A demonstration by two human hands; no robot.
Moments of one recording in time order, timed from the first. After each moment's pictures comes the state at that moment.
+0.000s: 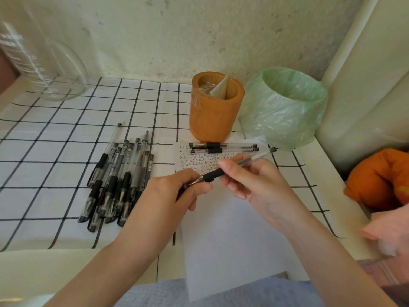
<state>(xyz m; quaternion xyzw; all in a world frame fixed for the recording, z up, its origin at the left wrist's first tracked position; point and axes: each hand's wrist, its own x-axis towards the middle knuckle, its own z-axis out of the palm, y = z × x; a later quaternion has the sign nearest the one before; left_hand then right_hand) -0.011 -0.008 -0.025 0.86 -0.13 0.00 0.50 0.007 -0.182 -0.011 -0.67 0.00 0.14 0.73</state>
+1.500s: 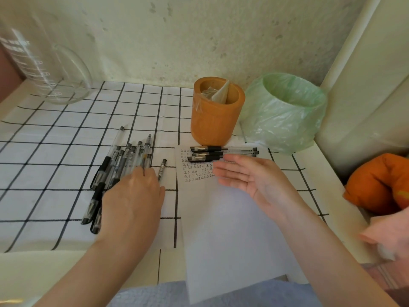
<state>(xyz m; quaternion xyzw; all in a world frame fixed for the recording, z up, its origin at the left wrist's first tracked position) -0.005 0.016 -0.037 1.00 -0.01 0.06 0.03 0.027 -0.185 -0.015 -0.60 0.13 0.12 0.78</state>
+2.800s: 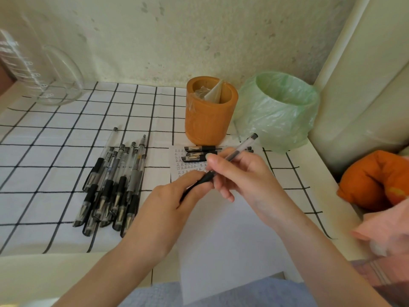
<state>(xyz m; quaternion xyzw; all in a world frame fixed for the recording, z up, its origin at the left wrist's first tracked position) -0.017 -0.017 -0.018 0.85 -0.15 -0.02 0.51 0.013 -0.176 -0.004 -0.69 -0.06 0.10 0.71</state>
